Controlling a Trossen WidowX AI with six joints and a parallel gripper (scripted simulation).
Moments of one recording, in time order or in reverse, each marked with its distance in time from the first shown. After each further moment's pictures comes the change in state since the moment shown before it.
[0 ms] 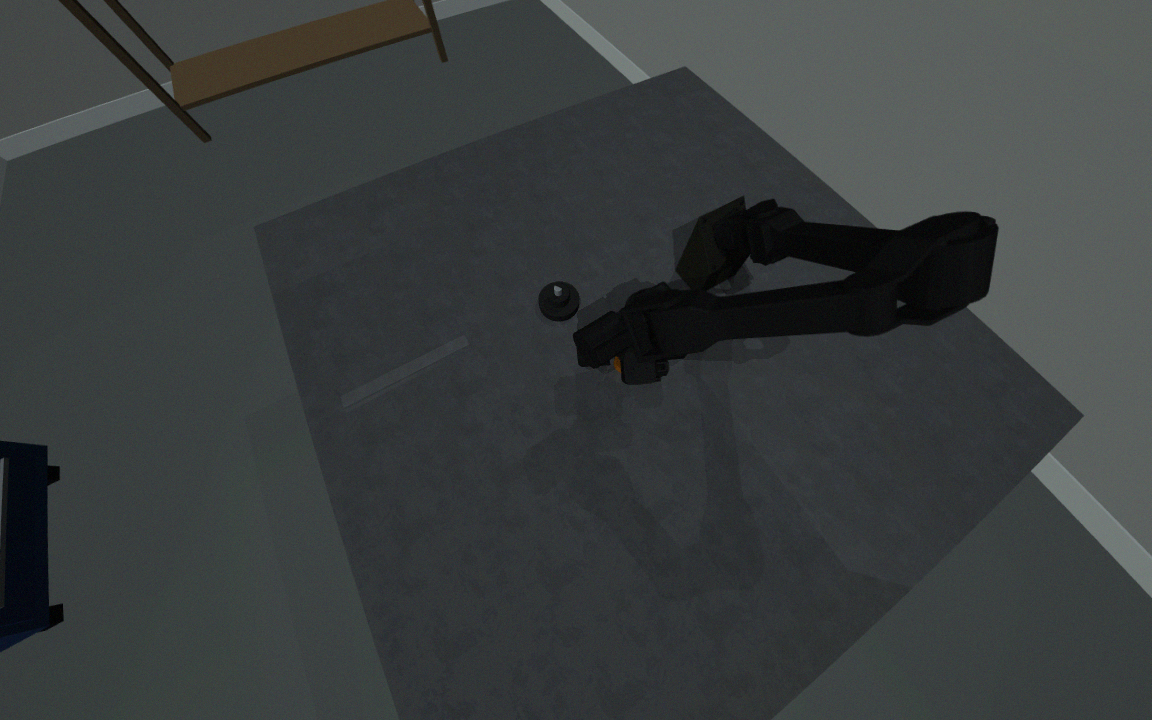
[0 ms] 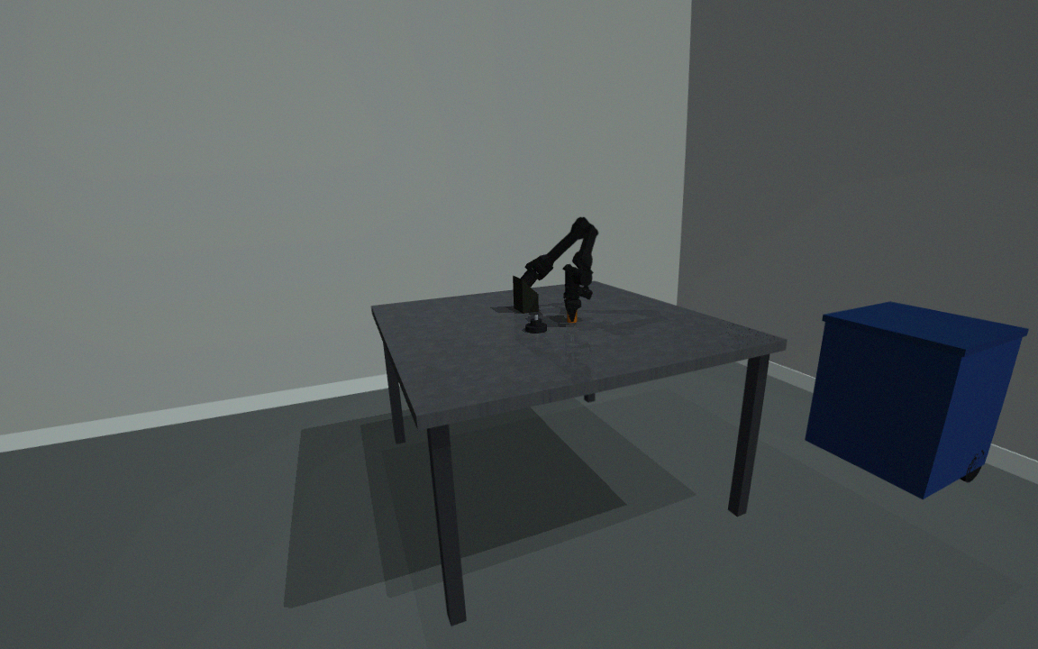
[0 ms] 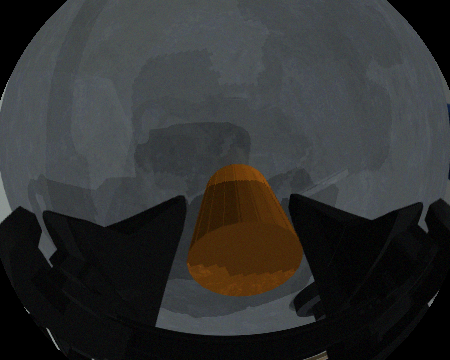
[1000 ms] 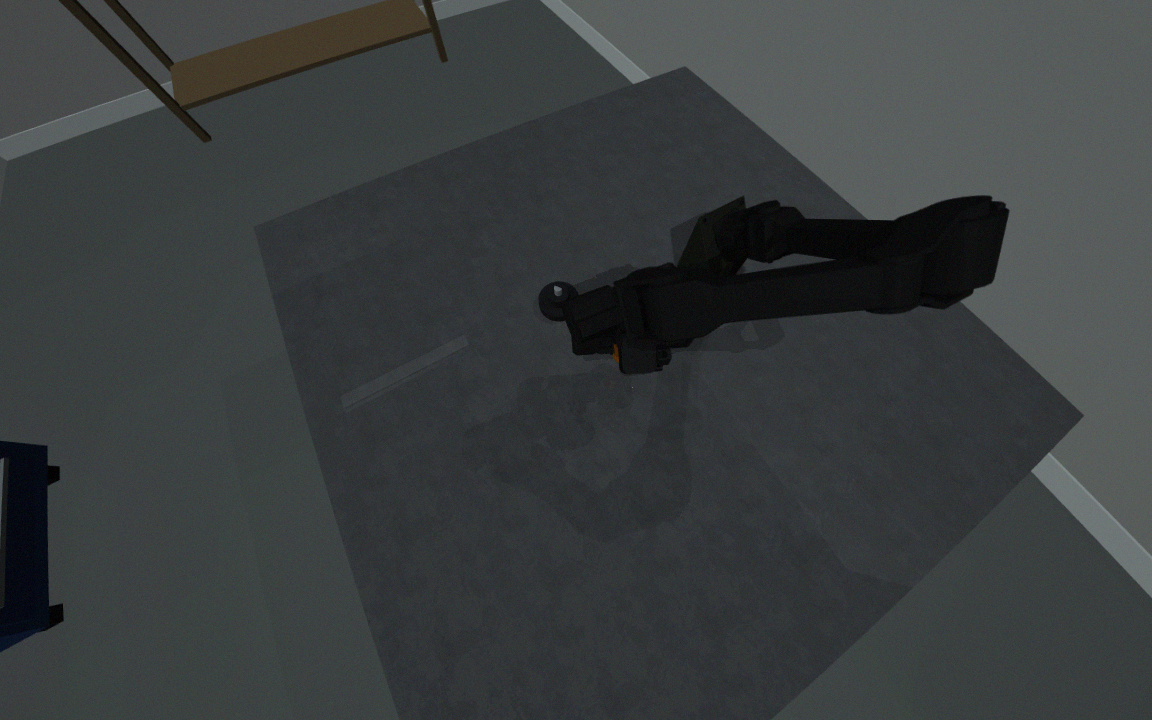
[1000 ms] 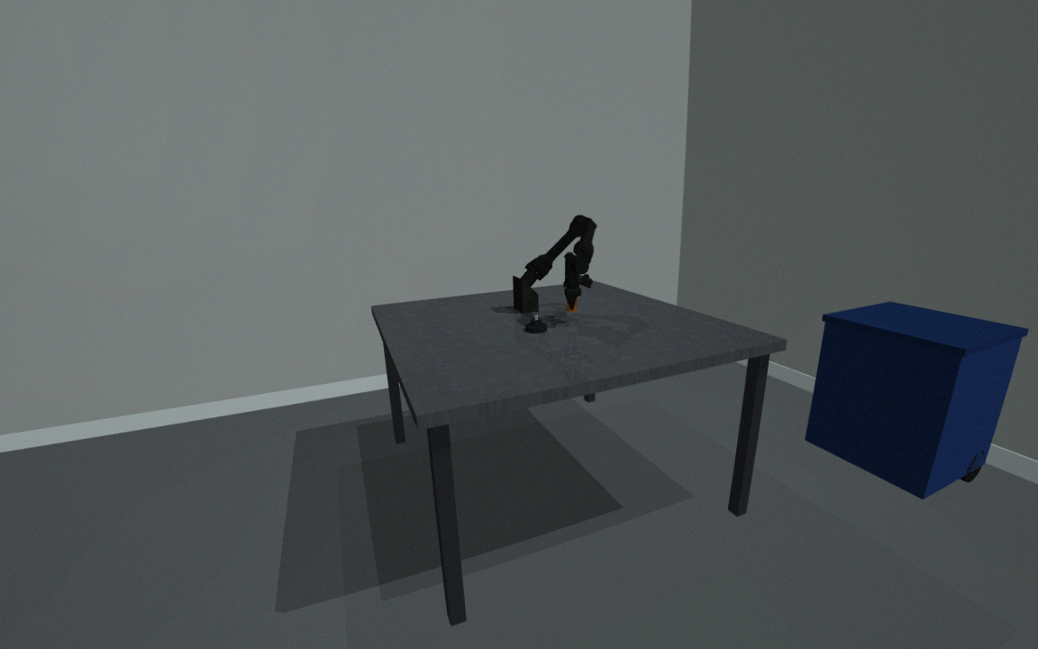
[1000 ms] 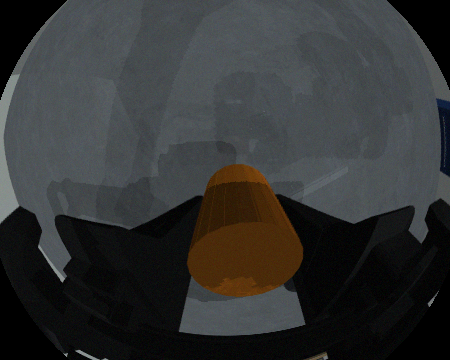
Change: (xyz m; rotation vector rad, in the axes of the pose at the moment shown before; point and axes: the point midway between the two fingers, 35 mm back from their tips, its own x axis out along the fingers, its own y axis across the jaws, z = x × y) arm -0.050 -0.009 -0.001 0.008 0.008 0.004
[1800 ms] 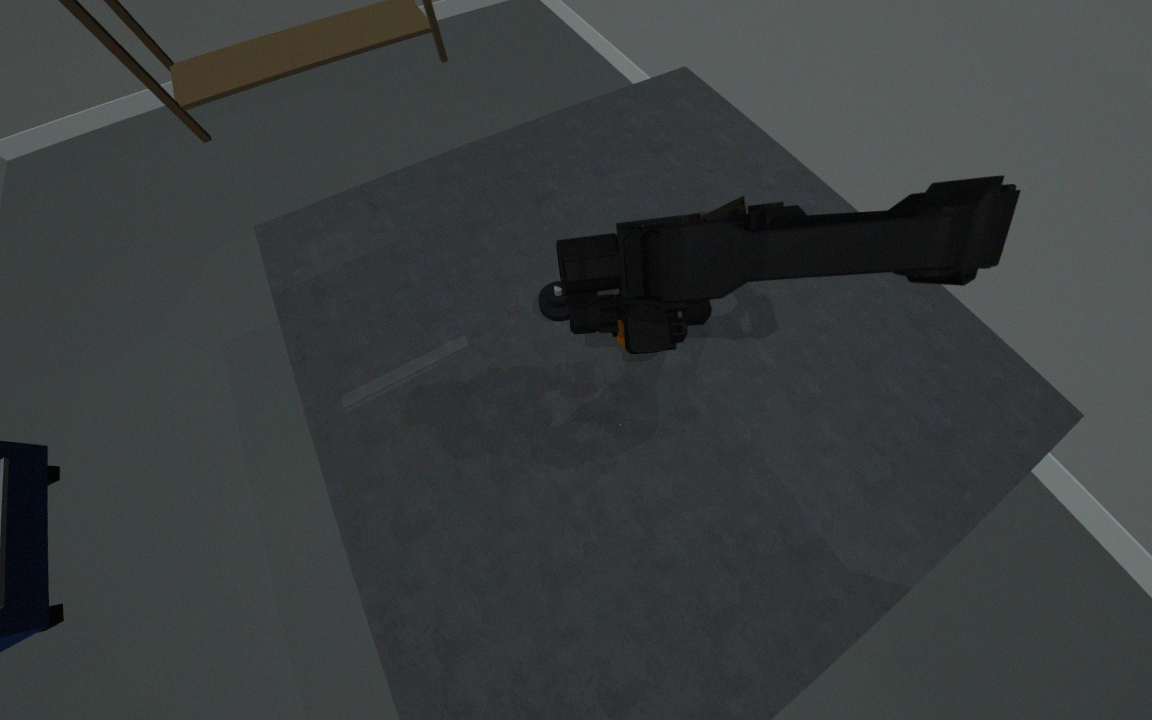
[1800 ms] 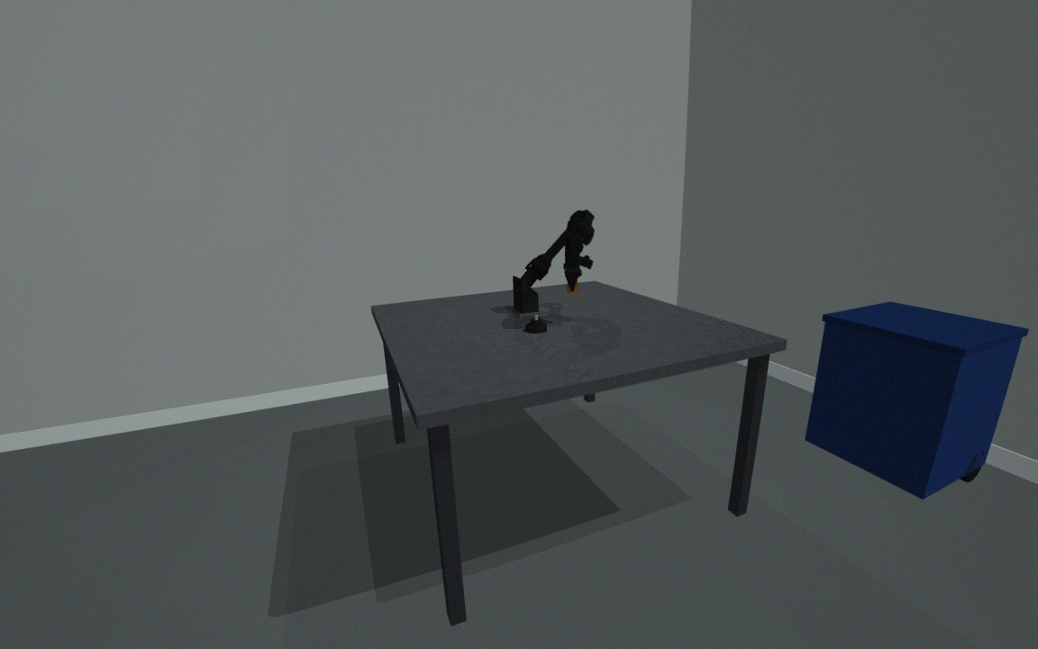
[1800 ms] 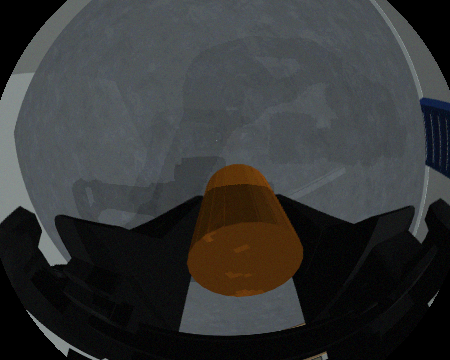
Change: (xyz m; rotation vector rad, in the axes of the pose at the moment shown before) arm -0.076 -0.003 0.000 -0.004 -0.007 -0.001
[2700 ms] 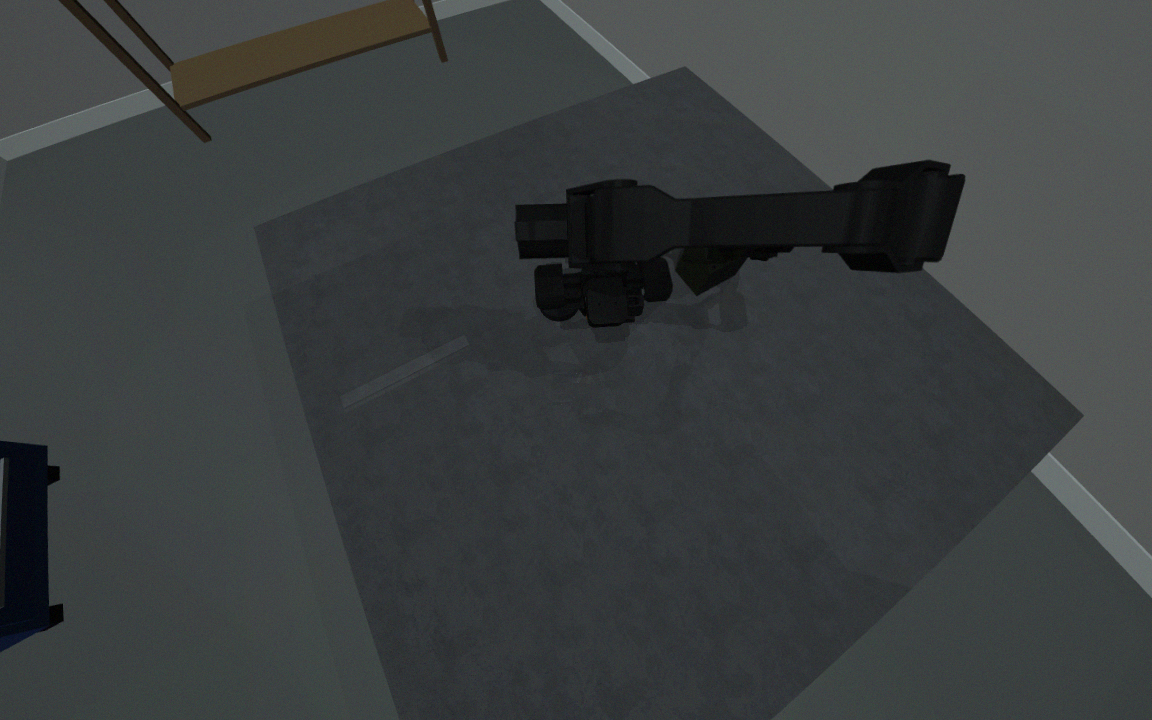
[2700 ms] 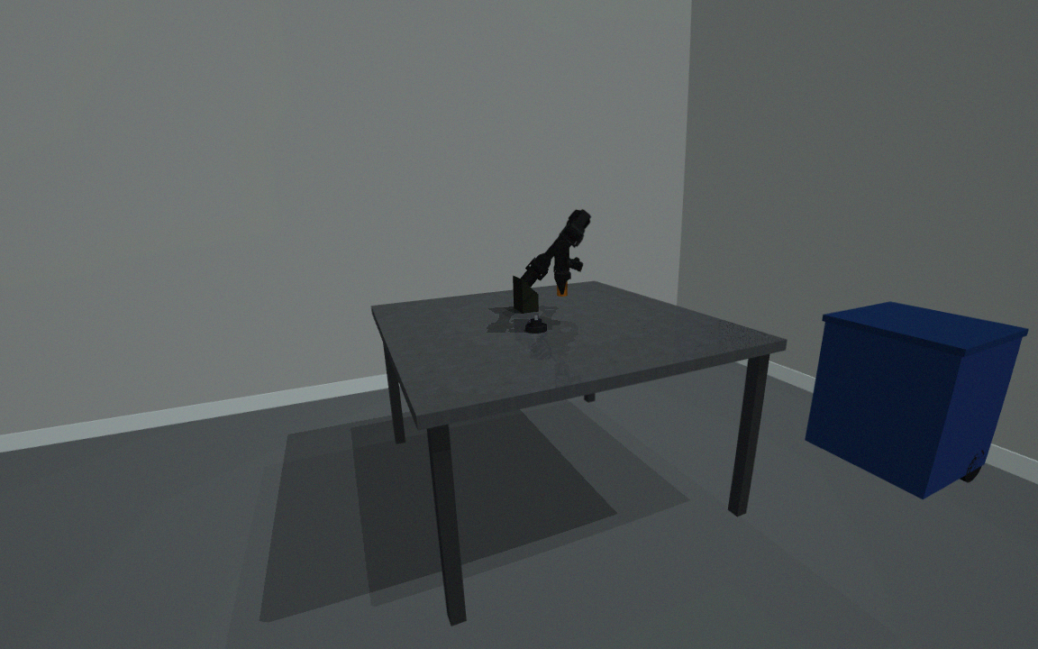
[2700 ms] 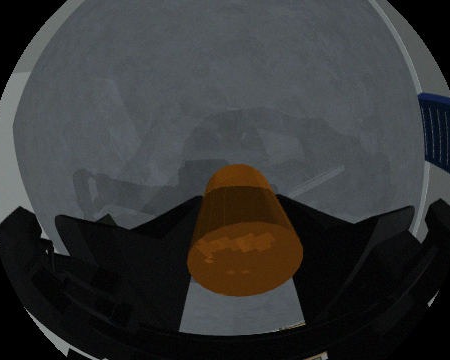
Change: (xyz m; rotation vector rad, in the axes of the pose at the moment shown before) arm 0.002 -0.043 -0.042 0.002 0.001 0.000
